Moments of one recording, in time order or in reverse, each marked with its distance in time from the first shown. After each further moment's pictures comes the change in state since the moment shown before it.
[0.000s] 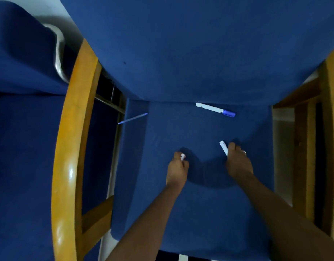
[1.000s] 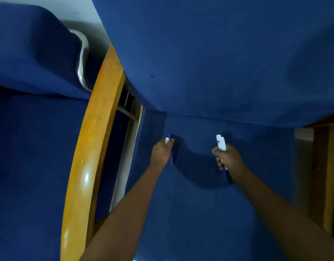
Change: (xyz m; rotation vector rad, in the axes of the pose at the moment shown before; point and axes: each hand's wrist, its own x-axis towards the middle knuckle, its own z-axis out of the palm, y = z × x) left_hand 0.091 0.005 -0.109 -0.250 0.059 -0.152; right_hand 0.038 -0.086 -0.027 1.113 -0.249 0.171
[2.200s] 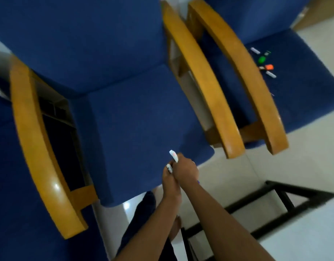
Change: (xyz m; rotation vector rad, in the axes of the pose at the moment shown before) left_hand -0.371 -0.183 0.101 -0.652 -0.508 -0.232; right_hand -0.319 0.240 0.025 -0.417 0.455 0.041
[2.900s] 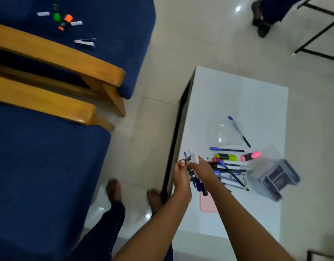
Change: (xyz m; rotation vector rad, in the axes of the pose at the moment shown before) left_hand -0.143 -0.315 0.014 1.060 -0.341 -0.209; right_hand -0.198 0.365 0.051 1.401 0.269 0.661
